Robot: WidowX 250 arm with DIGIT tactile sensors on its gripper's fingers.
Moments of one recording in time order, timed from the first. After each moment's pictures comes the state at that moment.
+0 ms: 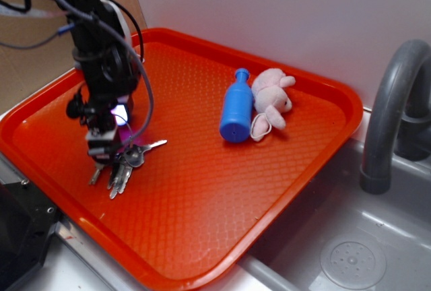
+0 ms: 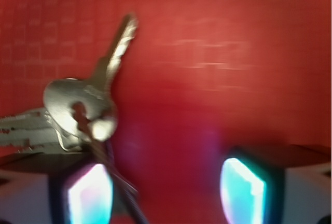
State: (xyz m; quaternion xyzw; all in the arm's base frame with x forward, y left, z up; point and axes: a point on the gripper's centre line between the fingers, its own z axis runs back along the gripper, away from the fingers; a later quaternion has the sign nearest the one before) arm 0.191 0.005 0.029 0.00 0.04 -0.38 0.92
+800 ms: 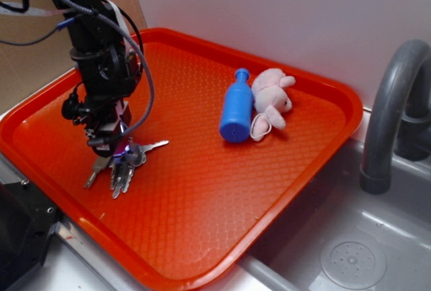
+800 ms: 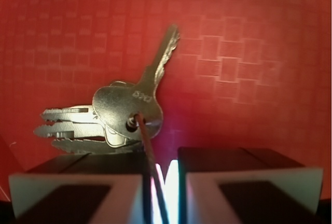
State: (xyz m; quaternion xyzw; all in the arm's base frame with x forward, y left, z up) arm 0.186 0.002 0.045 -0.04 0.04 -0.38 0.92
